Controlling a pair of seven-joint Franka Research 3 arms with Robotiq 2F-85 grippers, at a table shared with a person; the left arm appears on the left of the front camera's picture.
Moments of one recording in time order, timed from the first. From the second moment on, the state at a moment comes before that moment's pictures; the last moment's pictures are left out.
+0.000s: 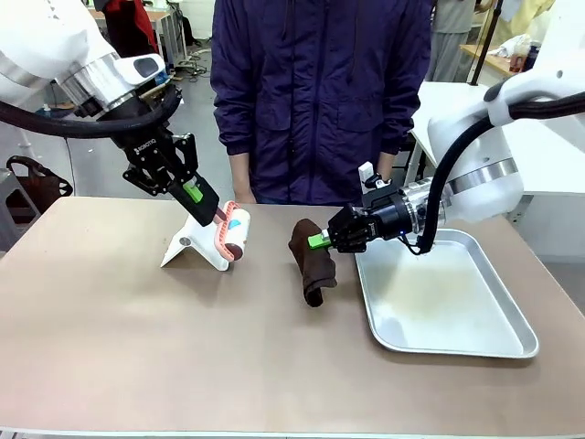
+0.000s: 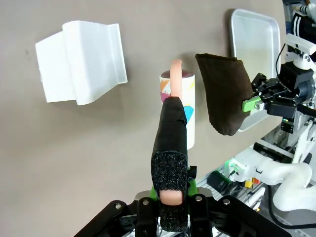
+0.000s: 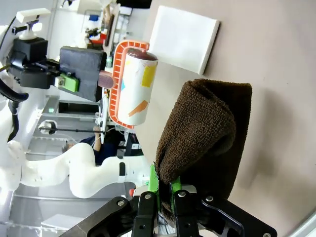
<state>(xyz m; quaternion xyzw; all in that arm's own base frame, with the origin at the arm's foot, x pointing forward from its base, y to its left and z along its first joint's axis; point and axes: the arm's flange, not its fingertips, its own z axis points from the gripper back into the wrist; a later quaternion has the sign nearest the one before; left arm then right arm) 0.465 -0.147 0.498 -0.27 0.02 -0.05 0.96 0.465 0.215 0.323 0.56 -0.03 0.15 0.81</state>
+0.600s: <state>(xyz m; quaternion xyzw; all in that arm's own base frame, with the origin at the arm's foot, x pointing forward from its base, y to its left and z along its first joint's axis) 0.468 -0.156 0.483 -0.23 0.01 -0.03 0.97 0.465 0.241 0.333 0.54 -0.05 0.08 0.84</state>
